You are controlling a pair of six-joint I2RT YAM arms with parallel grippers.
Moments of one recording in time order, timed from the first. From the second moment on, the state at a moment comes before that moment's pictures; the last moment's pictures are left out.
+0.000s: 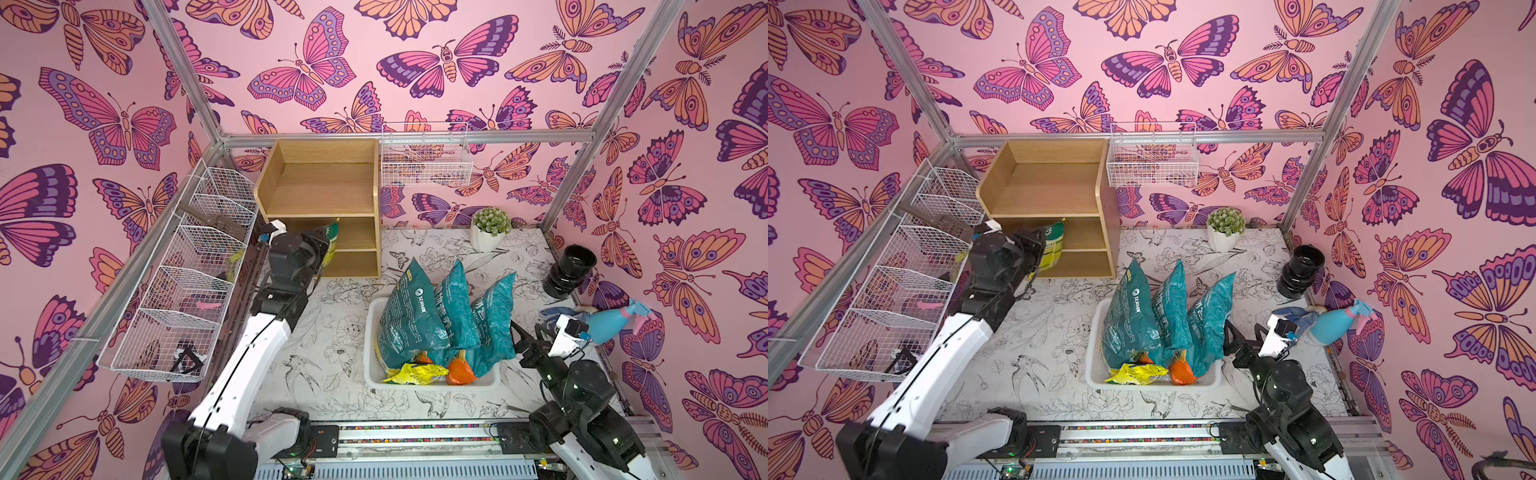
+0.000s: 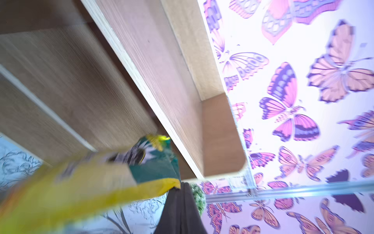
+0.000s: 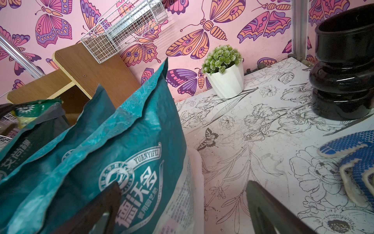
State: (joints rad) left arm -0.22 1.09 1.07 -0.11 -0.07 -1.14; right arm 0.55 0.02 0.39 -0.51 0.26 0.51
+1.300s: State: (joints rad) left arm -1.38 1.03 1.21 -0.22 -0.10 -0.76; right arm 0.55 0.02 0.39 -0.51 0.26 0.51
